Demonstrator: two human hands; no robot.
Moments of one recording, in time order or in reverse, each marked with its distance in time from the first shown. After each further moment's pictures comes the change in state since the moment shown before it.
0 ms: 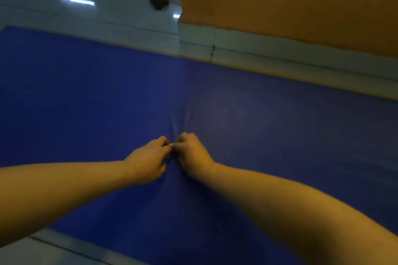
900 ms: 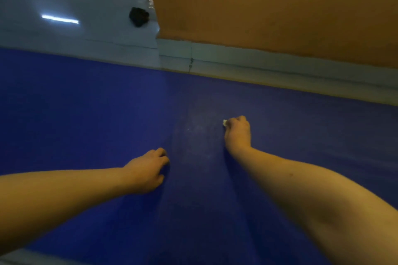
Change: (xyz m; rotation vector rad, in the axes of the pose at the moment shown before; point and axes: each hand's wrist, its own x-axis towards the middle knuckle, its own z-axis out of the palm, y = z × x) left_hand 0.012 0.047 -0.008 0.088 -0.113 0.078; right_hand -0.029 0.112 -0.120 -0.114 0.432 0.629
